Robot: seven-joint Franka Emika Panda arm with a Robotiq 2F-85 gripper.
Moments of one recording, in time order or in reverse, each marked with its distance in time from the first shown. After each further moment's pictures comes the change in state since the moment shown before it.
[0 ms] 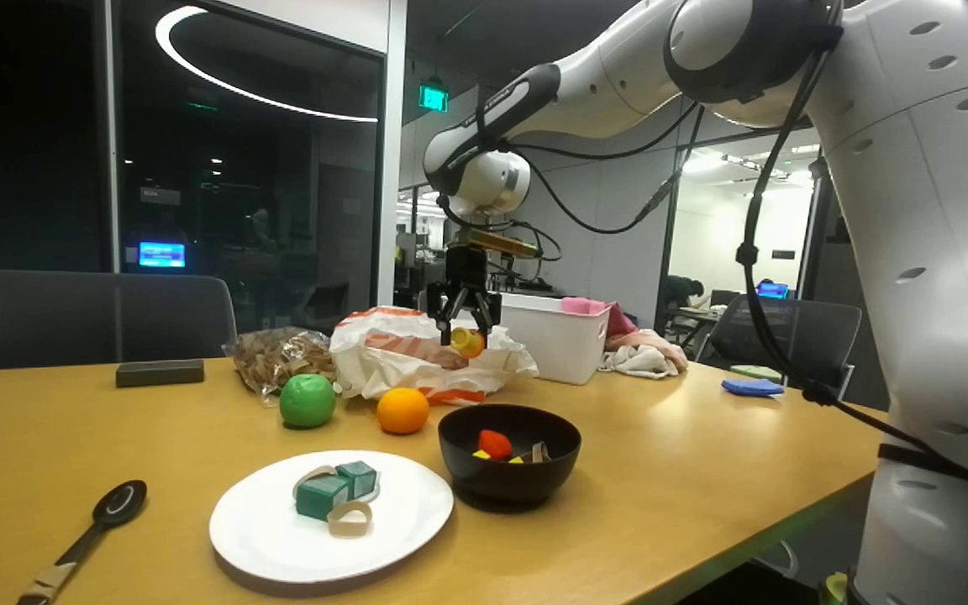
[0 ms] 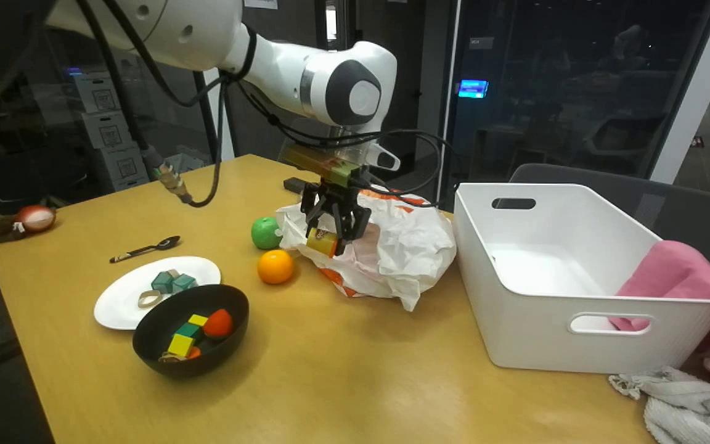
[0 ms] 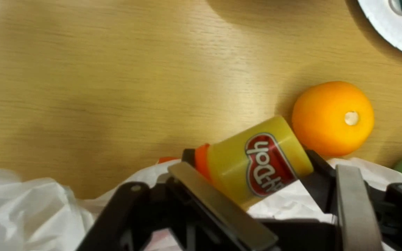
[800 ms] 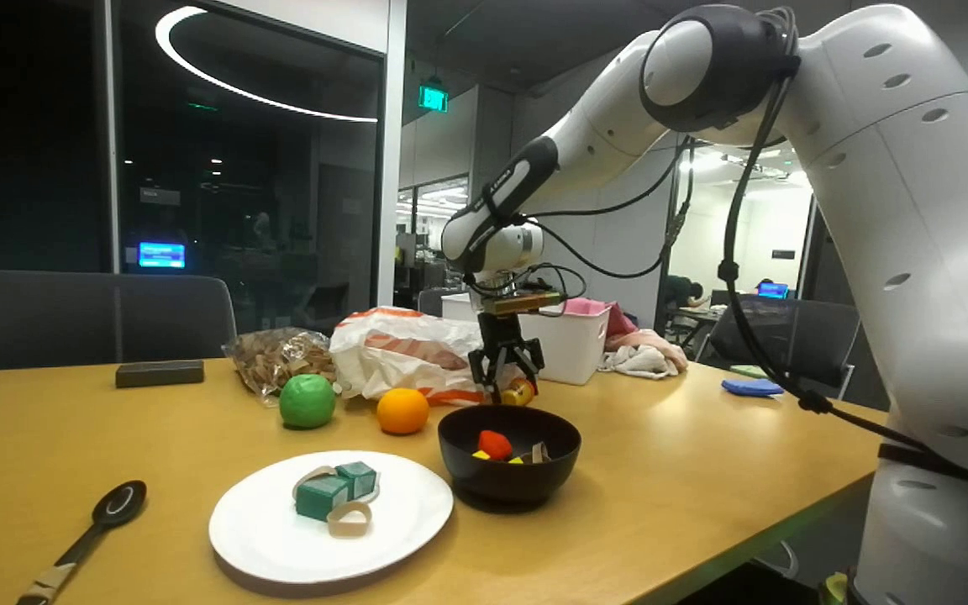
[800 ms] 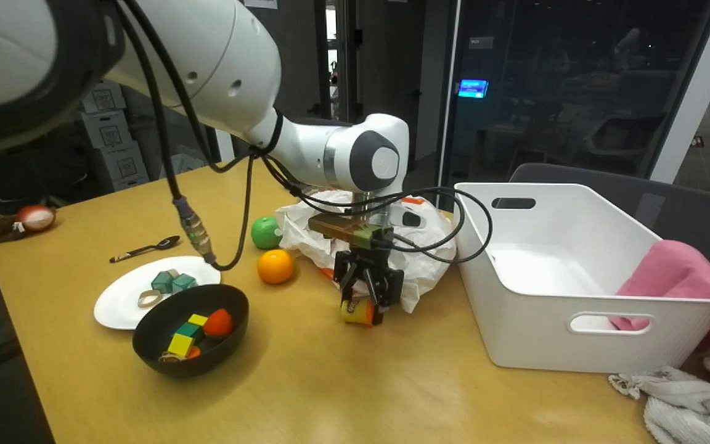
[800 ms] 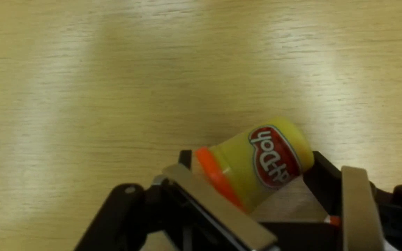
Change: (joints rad) arm -0.008 0.087 -0.063 -0.133 -0.223 0.138 0.124
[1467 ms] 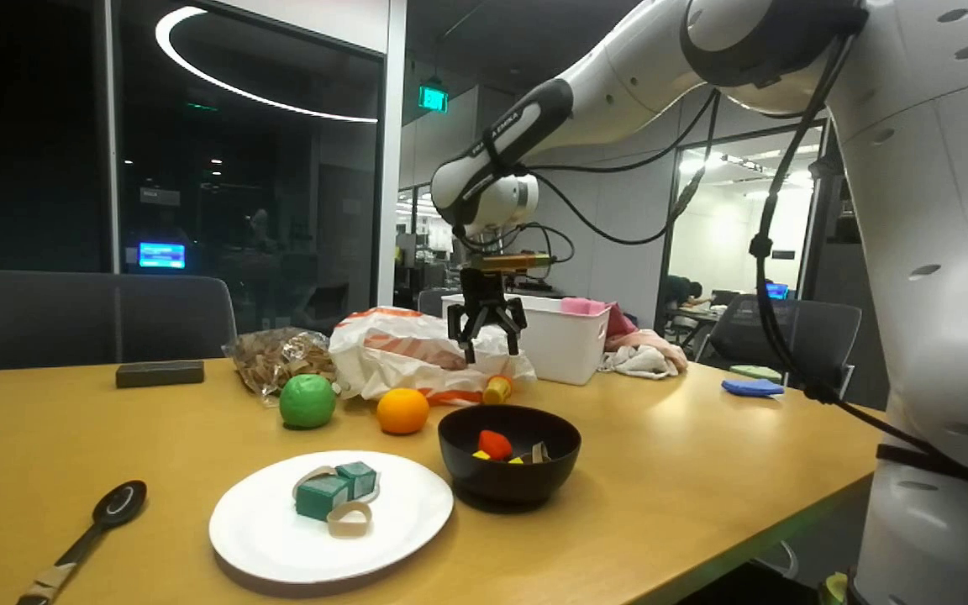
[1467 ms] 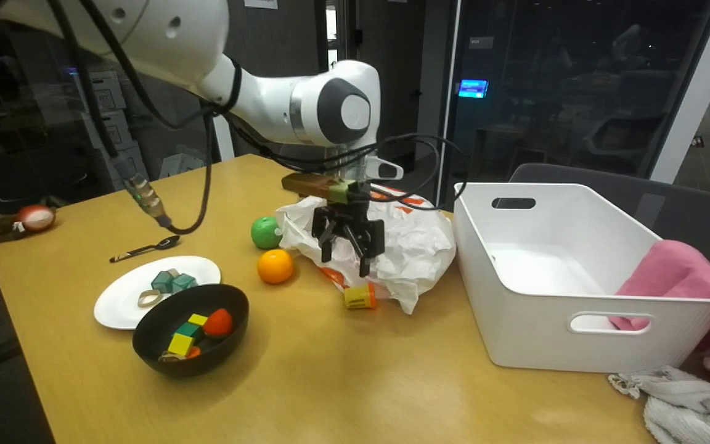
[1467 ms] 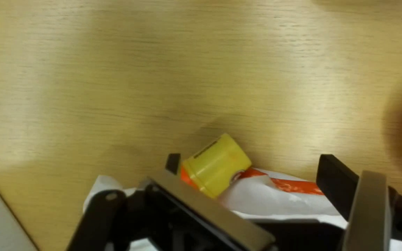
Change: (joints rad) arm 0.049 -0.149 0.036 -0.022 -0.009 0.001 -0.010
